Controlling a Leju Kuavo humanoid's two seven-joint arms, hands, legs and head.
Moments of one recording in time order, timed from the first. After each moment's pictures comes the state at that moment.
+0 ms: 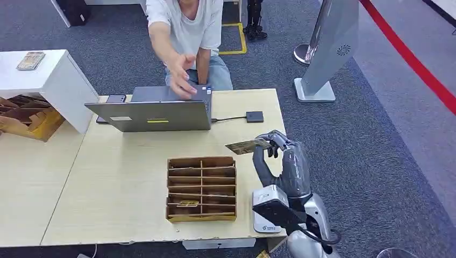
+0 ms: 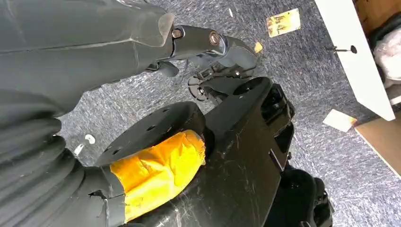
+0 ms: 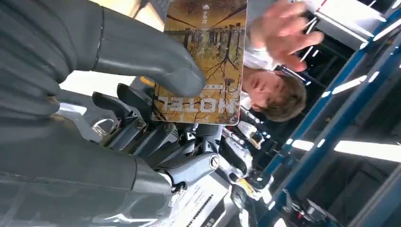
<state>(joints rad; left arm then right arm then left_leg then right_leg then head) -0.04 -0.06 0.37 -0.20 -0.74 -0.19 -0.48 -0.13 -0.01 0.52 -1.70 0.64 -0.44 -0.25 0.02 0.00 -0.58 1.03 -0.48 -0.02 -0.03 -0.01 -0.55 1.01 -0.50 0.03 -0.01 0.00</state>
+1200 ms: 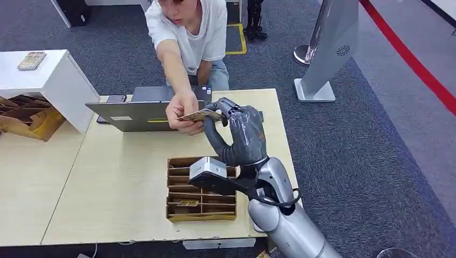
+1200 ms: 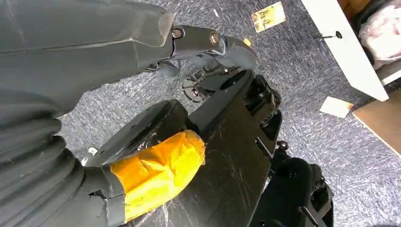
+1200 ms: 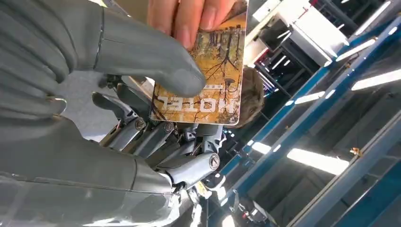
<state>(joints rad) -0.08 -0.06 0.31 -0.20 -0.78 -0.22 -0.47 -0.45 0.11 0.68 -1.45 0.77 -0.46 -0.17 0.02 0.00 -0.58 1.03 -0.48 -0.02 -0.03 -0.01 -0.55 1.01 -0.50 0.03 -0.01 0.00</state>
